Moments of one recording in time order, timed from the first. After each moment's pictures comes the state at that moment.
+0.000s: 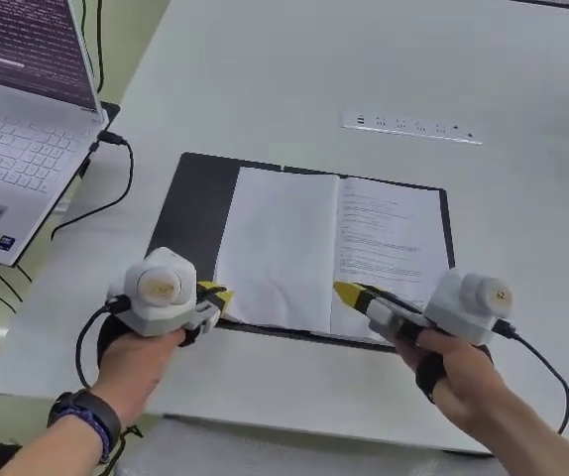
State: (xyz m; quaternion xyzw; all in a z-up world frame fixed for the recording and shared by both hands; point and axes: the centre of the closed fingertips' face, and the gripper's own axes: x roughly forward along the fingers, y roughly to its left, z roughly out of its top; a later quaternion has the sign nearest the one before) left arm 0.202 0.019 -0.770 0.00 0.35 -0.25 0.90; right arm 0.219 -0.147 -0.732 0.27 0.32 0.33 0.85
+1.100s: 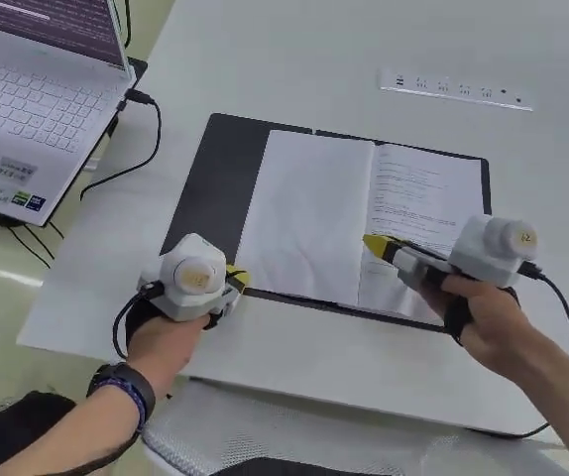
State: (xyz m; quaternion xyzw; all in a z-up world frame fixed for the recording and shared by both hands) left arm 0.190 0.027 -0.791 0.04 0.36 -0.23 0.90; right arm 0.270 -0.137 -0.743 0.23 0.33 0.36 0.84
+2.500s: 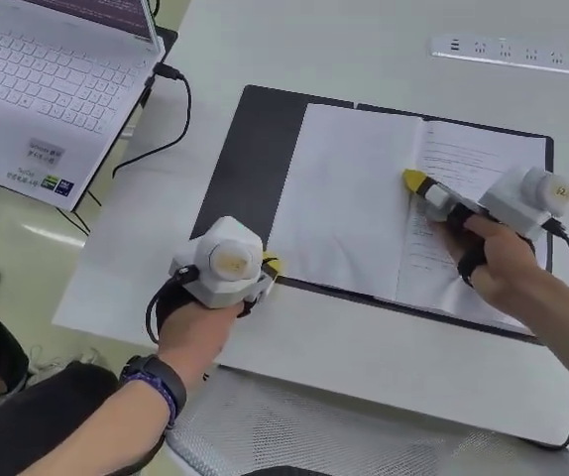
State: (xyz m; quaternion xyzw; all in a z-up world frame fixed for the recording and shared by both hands) left arm 0.193 0.026 -0.794 0.04 0.39 -0.22 0.89; right arm 0.346 -0.126 -0.755 0.32 0.29 0.30 0.85
